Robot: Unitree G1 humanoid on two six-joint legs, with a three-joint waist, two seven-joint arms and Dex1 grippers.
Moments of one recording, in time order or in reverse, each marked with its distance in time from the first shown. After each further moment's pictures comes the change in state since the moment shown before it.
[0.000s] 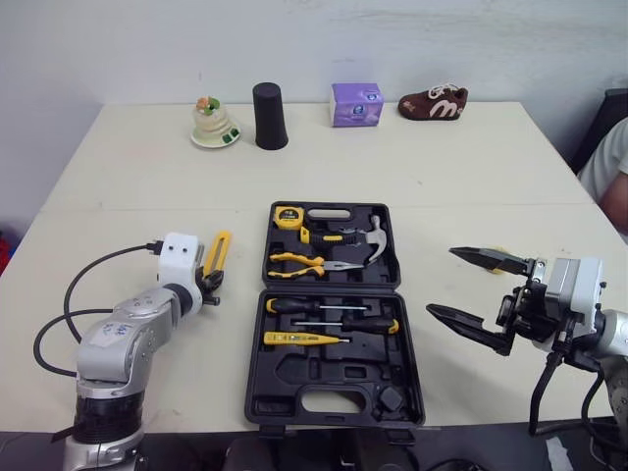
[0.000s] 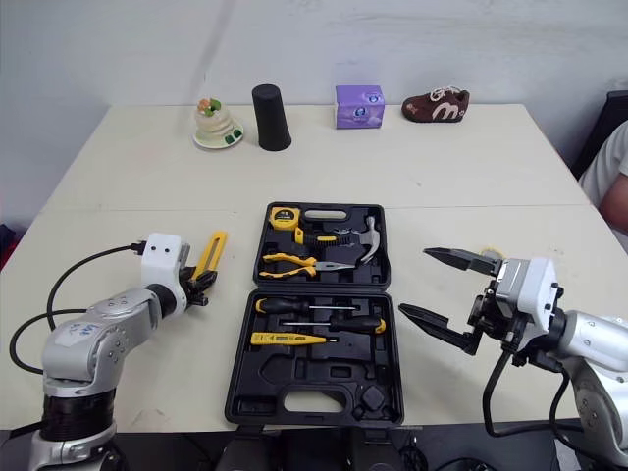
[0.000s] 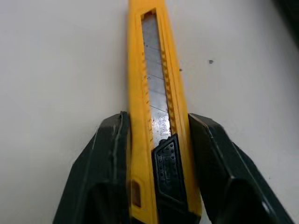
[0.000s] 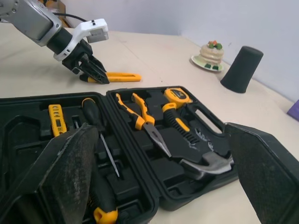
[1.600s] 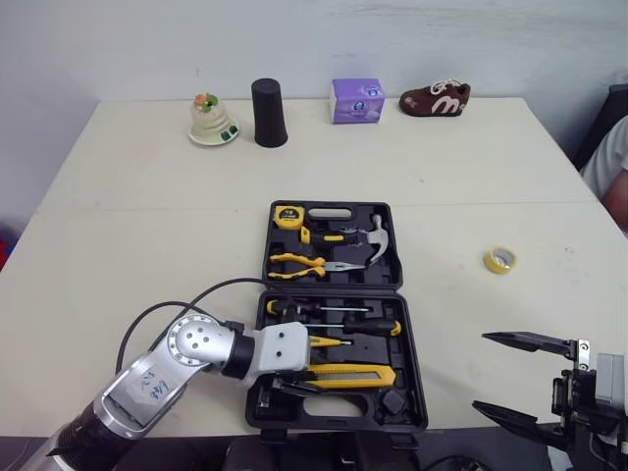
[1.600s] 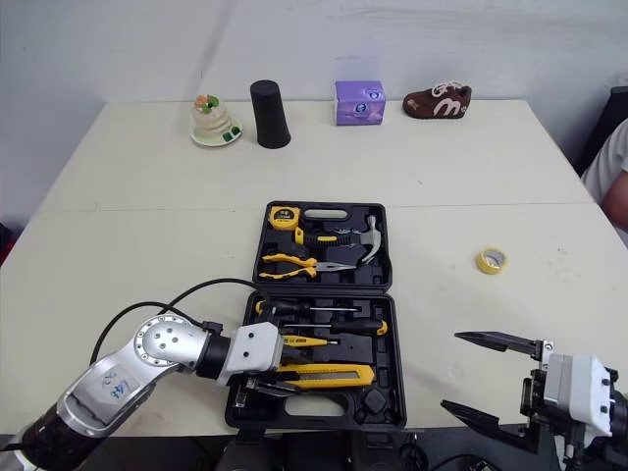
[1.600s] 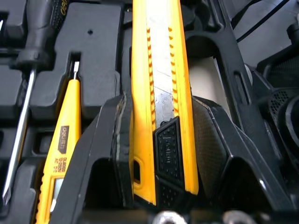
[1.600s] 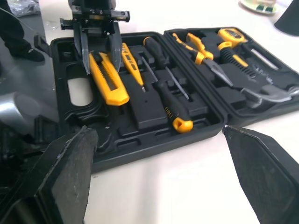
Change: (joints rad) left arm 0.054 0.304 -0.573 -0.215 0.096 -0.589 -0.897; right arm 0.438 0.007 -0.229 -0.034 -0.013 -0.177 0.288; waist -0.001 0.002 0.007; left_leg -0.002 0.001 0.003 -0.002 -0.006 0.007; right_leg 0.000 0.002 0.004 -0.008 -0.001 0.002
